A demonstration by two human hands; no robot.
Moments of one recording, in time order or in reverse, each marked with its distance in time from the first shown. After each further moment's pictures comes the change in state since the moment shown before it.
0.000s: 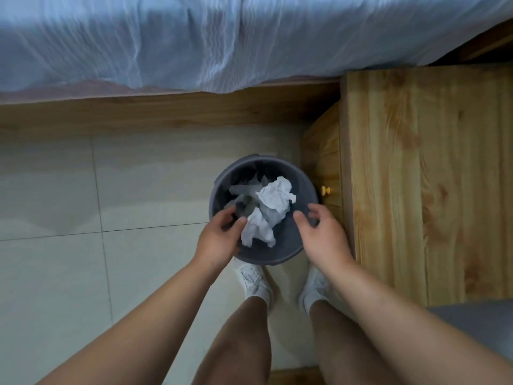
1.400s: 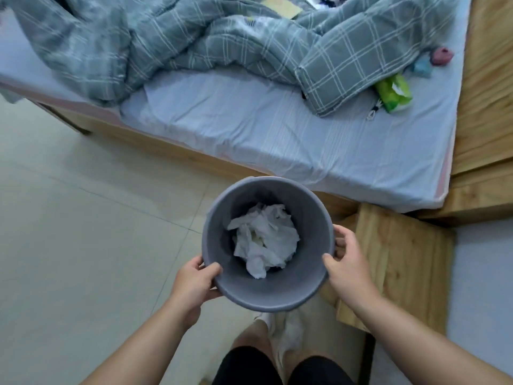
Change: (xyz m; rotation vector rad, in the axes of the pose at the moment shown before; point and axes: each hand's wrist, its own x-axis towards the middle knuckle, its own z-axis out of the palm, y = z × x) left_hand -0.376 0.042 -0.199 -0.615 0.289 -0.073; right_hand -0.277 -0.199 -0.143 0.052 -0.203 -0.495
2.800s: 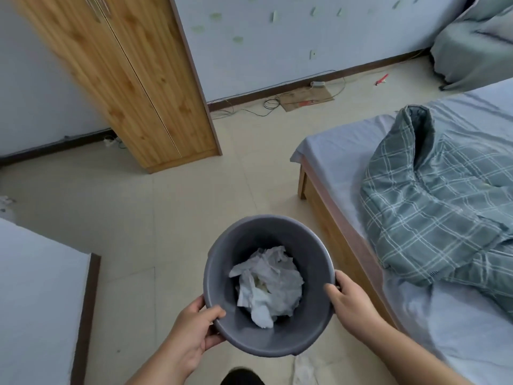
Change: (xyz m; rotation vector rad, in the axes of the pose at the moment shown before) left_hand 0.054 0.150 -0.585 -0.875 0.512 -0.046; right_hand 0.028 -0.498 0.637 -0.645 -0.889 -0.405
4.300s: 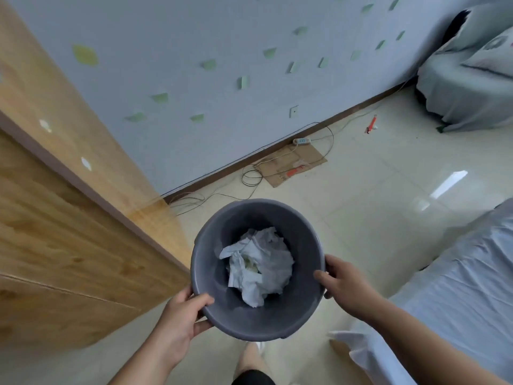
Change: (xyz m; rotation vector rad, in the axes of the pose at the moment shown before) left_hand 0.645 0.818 0.175 0.193 -0.154 0.134; right_hand 0.825 -0.518 -0.157 0.045 0.086 -0.100
